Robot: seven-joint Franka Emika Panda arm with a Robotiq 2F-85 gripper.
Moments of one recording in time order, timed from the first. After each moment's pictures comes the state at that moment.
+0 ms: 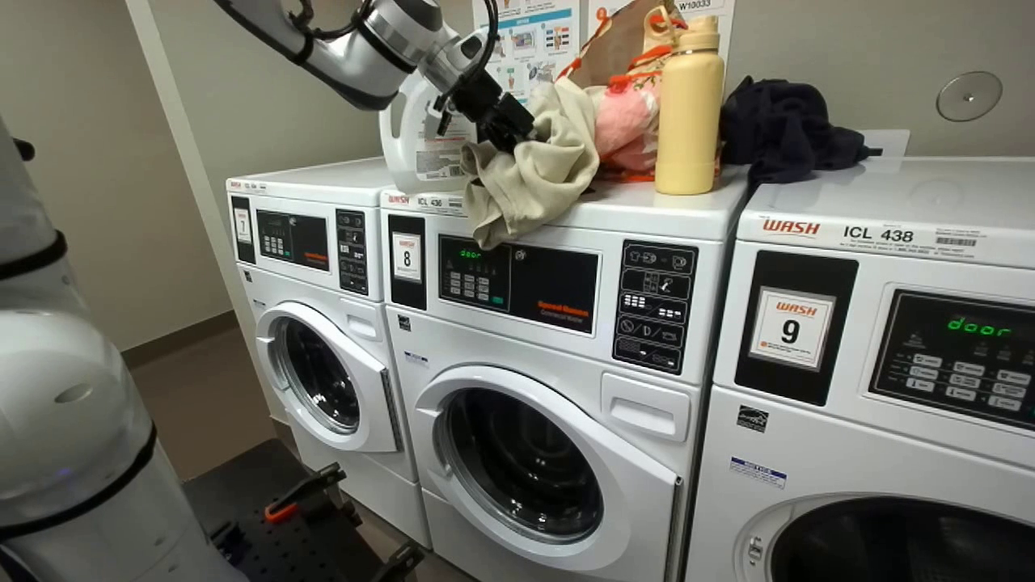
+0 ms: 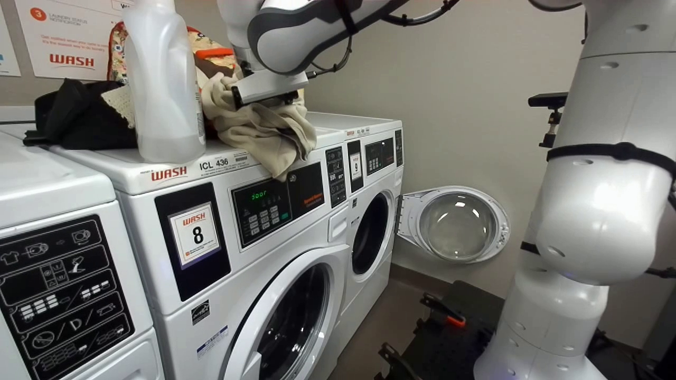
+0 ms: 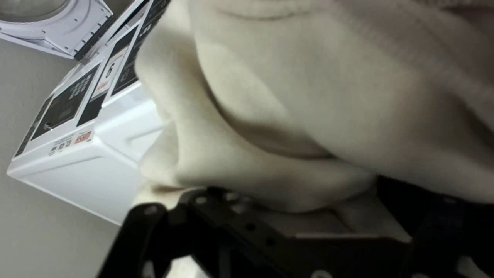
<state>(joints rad) 0.03 0.00 0.20 -1.90 -0.77 2.13 0.99</state>
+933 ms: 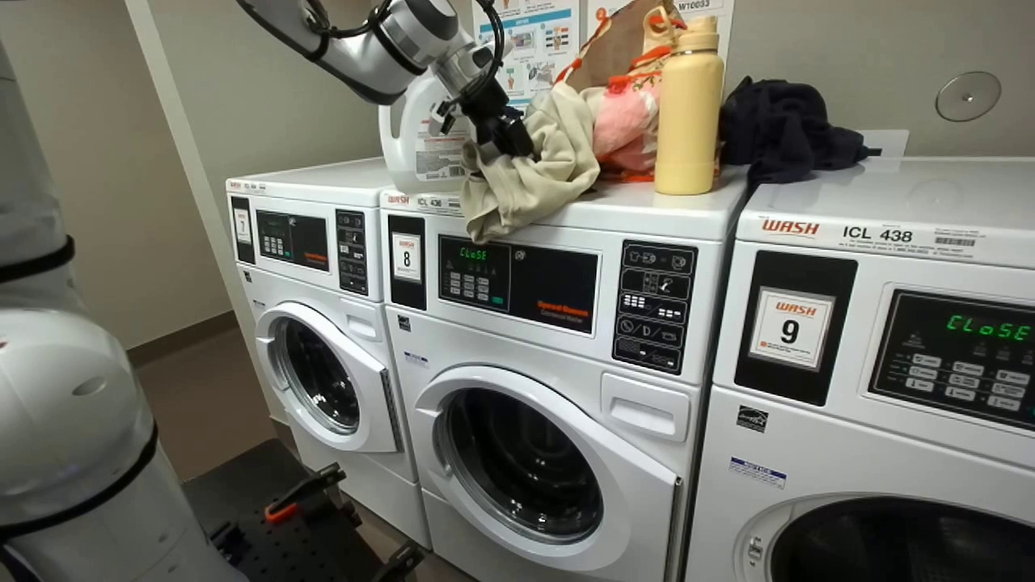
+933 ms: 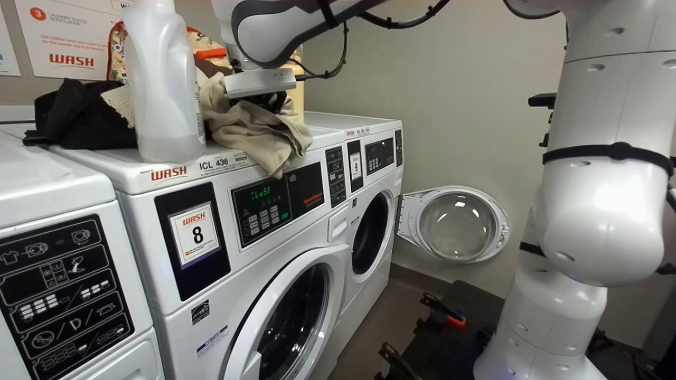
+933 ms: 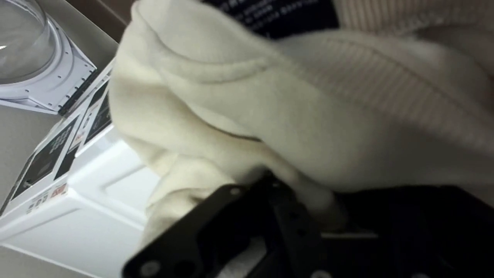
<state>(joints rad) 0.09 0.08 0.13 -1.80 -0.61 2.09 0.99</state>
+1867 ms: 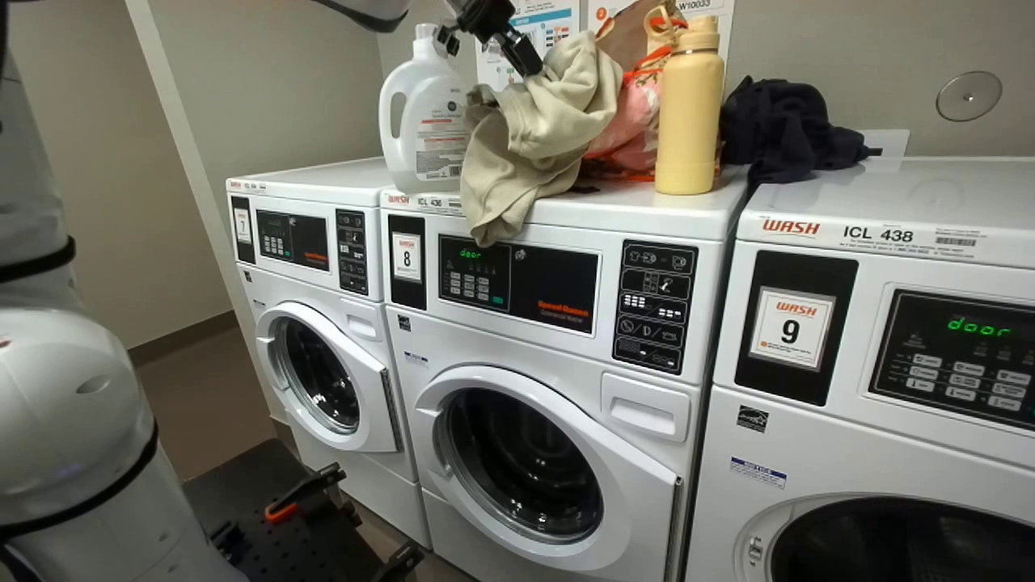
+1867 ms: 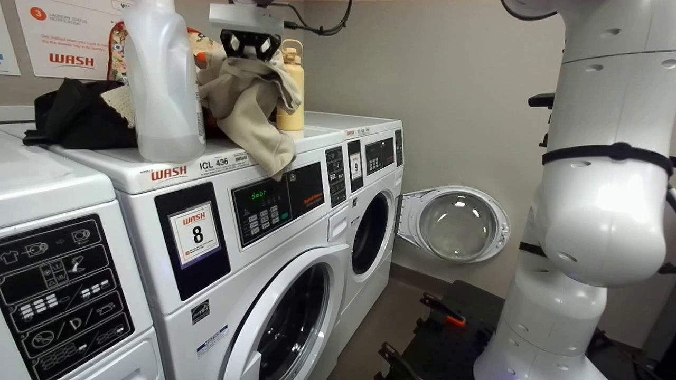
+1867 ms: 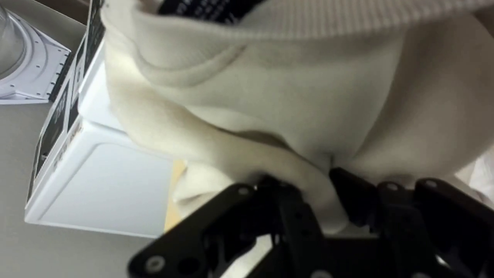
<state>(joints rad) 0.10 0.09 0.11 -1.52 -0.60 2.02 1.08</state>
